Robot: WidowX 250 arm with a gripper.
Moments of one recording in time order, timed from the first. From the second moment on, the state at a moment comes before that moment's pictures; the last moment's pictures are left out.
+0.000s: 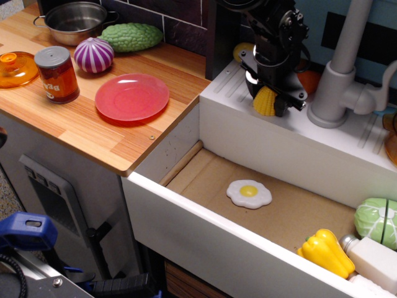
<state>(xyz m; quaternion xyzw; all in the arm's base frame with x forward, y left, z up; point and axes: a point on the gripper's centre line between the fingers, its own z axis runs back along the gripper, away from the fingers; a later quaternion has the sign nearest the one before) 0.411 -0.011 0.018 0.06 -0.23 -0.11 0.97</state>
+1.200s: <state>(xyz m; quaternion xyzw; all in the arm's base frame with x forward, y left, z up) 0.344 0.121 0.040 0.15 -0.22 -0.06 0.96</state>
